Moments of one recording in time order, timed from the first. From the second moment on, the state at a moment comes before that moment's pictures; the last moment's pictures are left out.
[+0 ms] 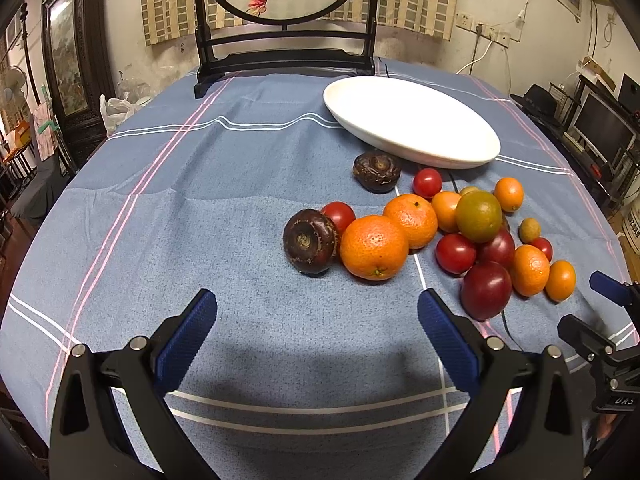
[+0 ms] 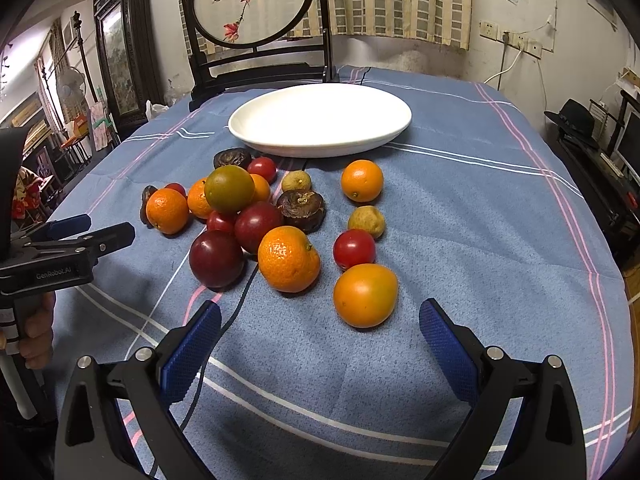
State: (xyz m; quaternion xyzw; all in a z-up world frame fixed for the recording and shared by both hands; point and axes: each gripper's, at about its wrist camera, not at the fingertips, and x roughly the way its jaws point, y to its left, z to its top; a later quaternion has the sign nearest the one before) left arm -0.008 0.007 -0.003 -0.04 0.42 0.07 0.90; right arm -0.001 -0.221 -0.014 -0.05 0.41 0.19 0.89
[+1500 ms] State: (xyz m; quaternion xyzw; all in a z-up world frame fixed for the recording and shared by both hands) left arm 0.028 0.038 -0.035 0.03 0.48 0.06 0.88; right arm 0.011 -0.236 -0.024 -0.04 0.45 0.23 0.86
